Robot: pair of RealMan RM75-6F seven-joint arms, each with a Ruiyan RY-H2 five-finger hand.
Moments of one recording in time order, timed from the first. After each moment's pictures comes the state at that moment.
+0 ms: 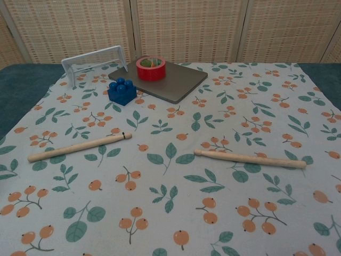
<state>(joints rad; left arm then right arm) -0.02 -1.37 0.00 -1.43 1.77 1.61 0.15 -0.01 -1.02 -0.05 -1.85 -1.67 1.47 -0.21</state>
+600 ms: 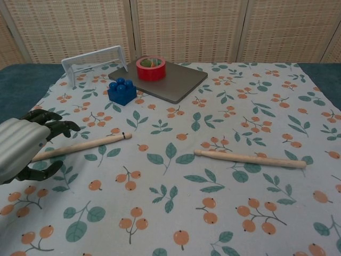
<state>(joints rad) -0.26 -1.82 -0.12 -1.16 1.63 1.32 0.49 0.10 -1.05 0.04 -1.92 -1.54 1.34 -0.36</state>
